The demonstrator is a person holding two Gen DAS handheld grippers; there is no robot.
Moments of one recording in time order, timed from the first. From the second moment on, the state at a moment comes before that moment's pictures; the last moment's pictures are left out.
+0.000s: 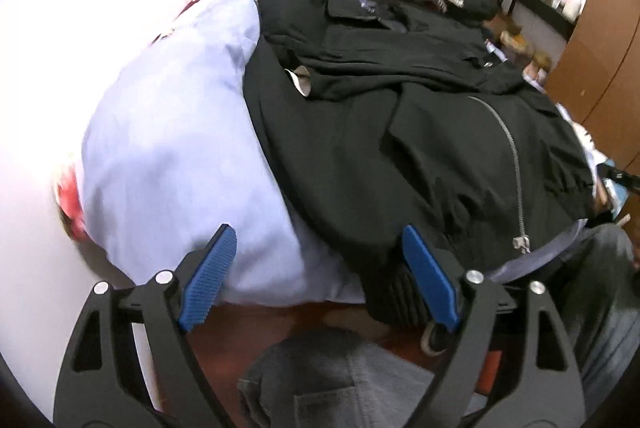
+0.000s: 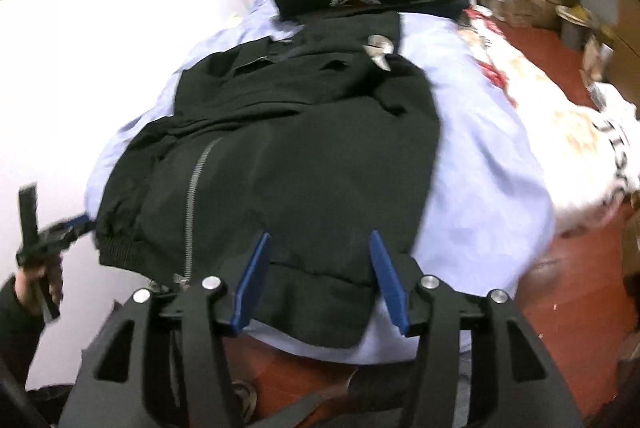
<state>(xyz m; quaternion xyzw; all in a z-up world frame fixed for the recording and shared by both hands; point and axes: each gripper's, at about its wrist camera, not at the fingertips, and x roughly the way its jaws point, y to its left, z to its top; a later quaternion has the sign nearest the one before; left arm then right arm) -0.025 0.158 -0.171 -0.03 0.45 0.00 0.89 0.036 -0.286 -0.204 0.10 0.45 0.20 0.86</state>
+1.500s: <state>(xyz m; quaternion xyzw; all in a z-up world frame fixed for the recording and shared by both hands) -0.003 0.142 -0.237 -0.23 0.44 -0.11 0.86 0.047 -0.271 -0.260 0.17 0.51 0.25 0.80</state>
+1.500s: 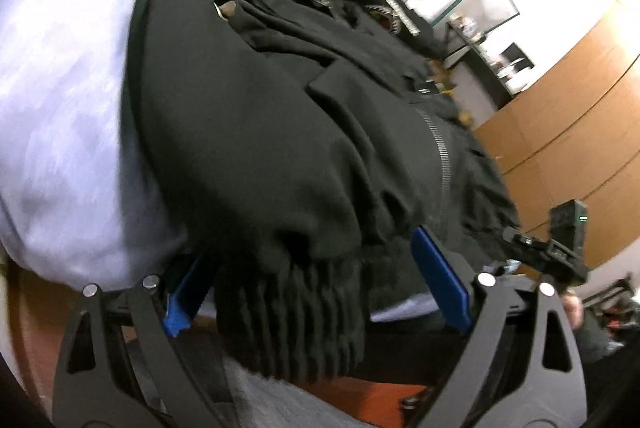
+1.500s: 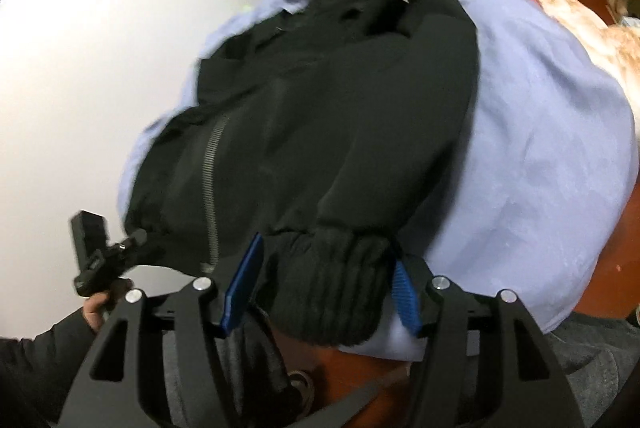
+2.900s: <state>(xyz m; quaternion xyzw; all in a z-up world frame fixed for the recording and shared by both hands) 0.000 0.140 -0.114 -0.22 0.38 -0.16 0.88 0.029 -0.317 -0.187 0.37 0.42 0.30 0.77</state>
